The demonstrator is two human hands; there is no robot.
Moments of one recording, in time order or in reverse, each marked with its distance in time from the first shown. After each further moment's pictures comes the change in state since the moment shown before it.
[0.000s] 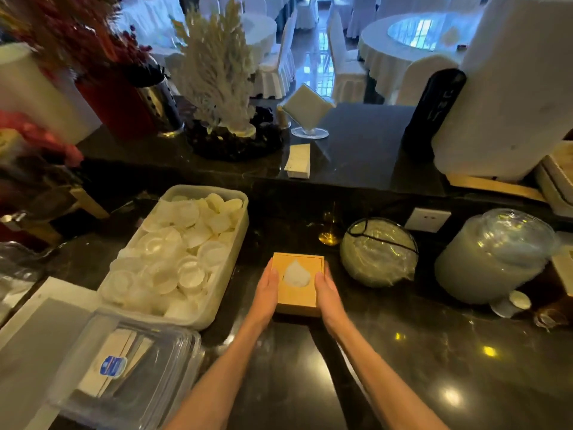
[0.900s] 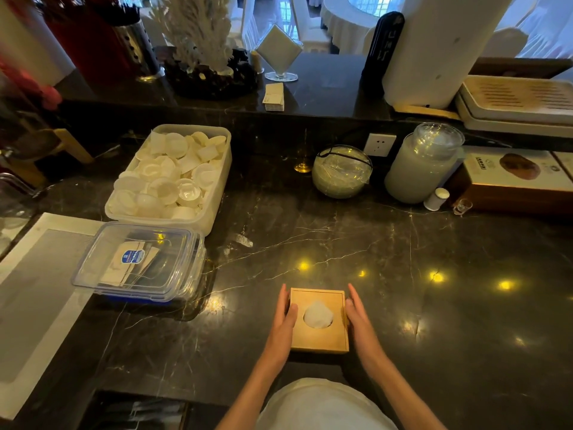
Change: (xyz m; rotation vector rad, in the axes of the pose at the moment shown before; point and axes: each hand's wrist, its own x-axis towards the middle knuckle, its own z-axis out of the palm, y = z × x) left_hand -0.300 -0.108 0.036 -0.091 -0.237 -0.129; right_hand -0.298 0.136 -0.074 -0.023 0.084 0.076
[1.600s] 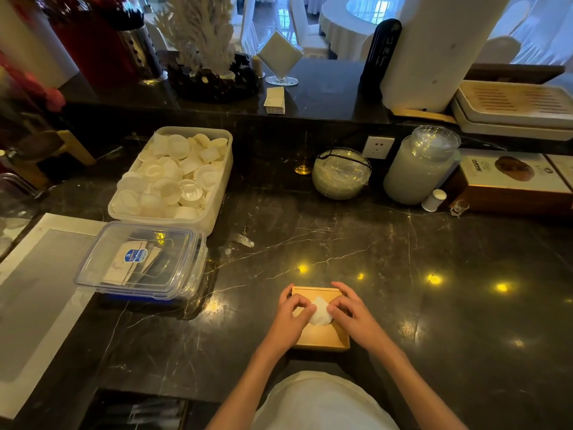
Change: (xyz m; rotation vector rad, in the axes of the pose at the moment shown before) left_hand 0.015 0.008 -0.003 0.312 -0.019 0.113; right_hand 0.021 -0.001 -0.014 -0.531 -0.160 -0.245
